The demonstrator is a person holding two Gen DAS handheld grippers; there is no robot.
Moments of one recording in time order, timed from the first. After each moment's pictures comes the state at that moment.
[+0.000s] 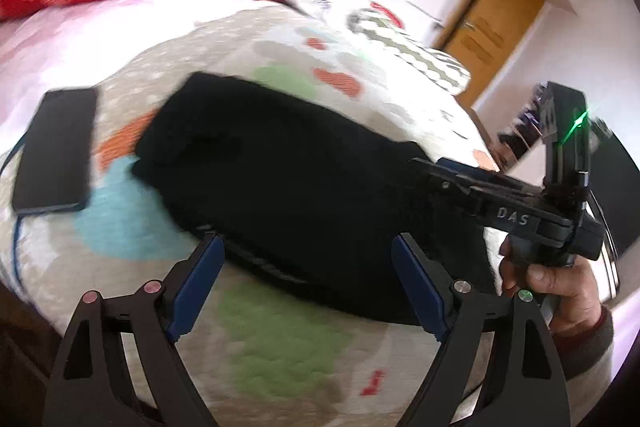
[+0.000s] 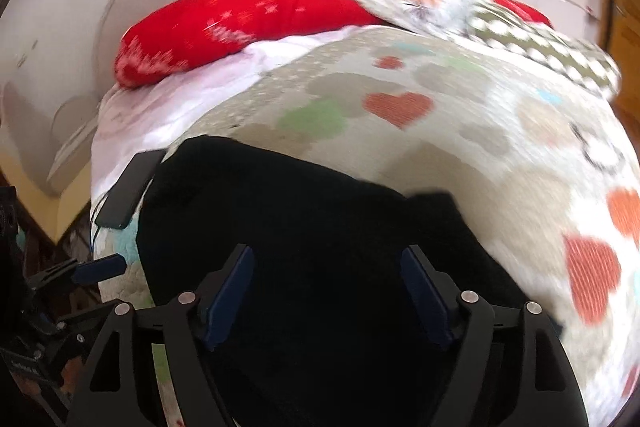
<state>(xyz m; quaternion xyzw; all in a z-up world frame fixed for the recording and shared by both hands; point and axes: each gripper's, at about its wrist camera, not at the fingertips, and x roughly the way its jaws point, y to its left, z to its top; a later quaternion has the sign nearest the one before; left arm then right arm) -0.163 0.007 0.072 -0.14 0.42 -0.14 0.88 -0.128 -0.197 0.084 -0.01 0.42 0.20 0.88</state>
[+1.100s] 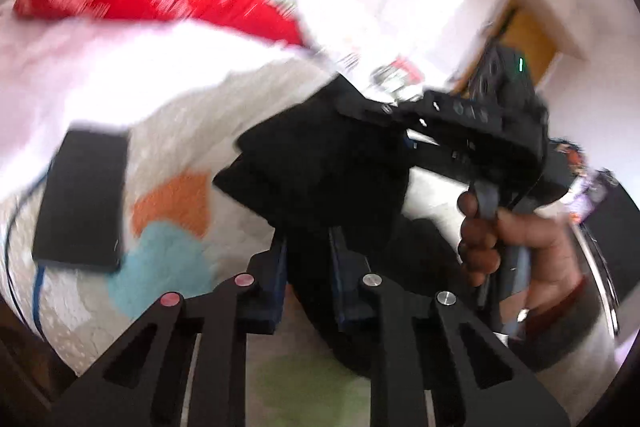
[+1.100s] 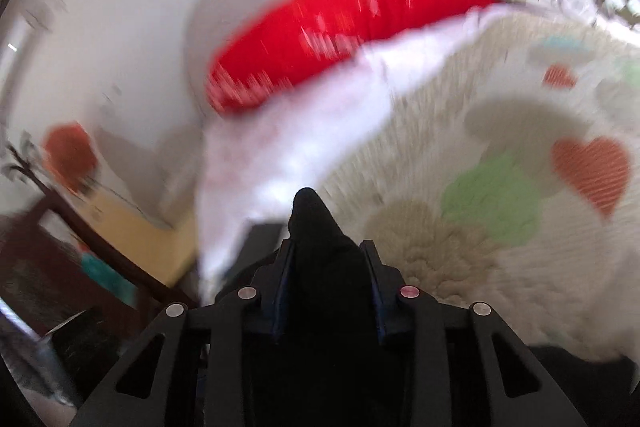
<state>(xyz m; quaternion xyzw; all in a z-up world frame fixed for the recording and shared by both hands) -0.153 0.025 0.106 -0.17 0.33 -0.13 0.92 -0.024 -0.138 0.106 0.16 0.41 0.40 0.80</state>
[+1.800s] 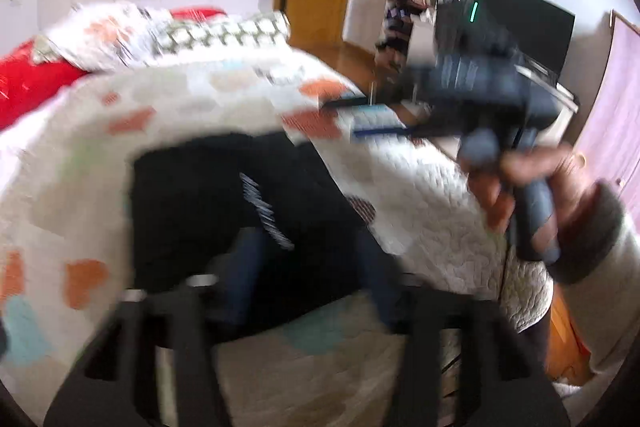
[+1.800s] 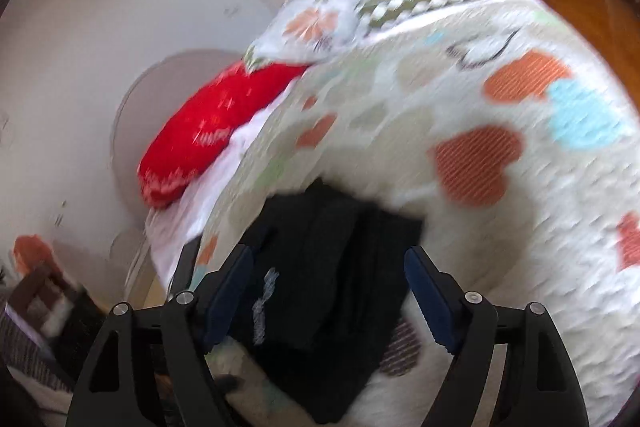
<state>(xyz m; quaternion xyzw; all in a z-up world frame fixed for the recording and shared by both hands) -0.225 -0.148 0.102 0.09 0.33 -0.38 0.86 -0.198 -0.377 0.087 0.27 0.39 0.18 0.86</state>
